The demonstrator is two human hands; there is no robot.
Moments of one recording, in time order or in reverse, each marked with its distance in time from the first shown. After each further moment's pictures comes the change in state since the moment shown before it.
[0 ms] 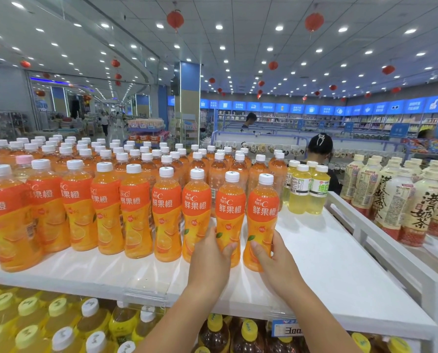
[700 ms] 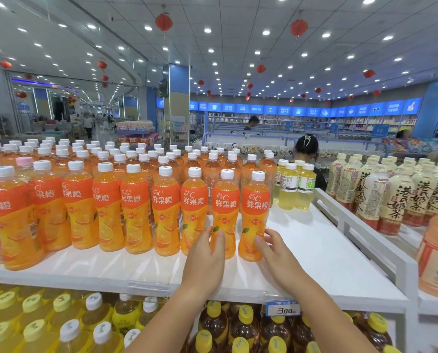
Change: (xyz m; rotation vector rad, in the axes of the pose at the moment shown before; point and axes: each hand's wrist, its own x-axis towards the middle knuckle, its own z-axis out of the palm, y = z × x) left_hand -0.028 0.008 -0.023 -0.156 -0.113 -0.032; right_hand -0.025 -0.015 -0.017 -0.075 -0.051 0.120
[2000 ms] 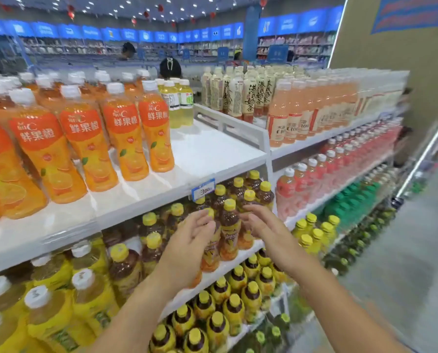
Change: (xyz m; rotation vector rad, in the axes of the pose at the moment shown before) left_hand -0.142 -0.026 -0.019 -0.264 -0.872 -0.022; right_hand -0.260 0.027 0.017 0.001 0.436 0.255
